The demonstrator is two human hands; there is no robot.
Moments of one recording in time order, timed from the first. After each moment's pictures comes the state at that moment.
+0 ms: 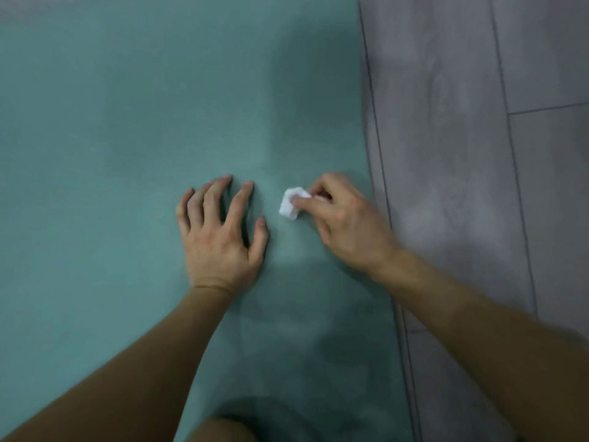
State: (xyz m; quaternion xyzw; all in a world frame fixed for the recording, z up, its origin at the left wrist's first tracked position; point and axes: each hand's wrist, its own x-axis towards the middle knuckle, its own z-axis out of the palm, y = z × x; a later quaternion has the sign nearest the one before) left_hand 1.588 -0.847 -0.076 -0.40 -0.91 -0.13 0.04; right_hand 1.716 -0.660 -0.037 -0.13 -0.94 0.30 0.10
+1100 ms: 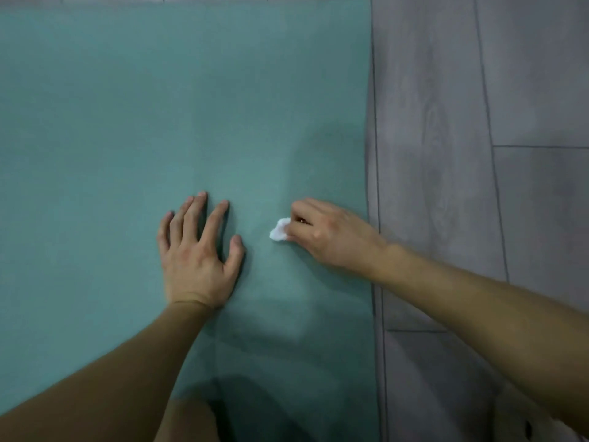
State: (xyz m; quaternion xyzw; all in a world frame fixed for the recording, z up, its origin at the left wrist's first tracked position) left_hand 1.634 -0.905 -0.075 -0.31 -0.95 -0.10 0.04; right_hand 1.734 -0.666 -0.043 0.11 -0.97 0.21 0.08
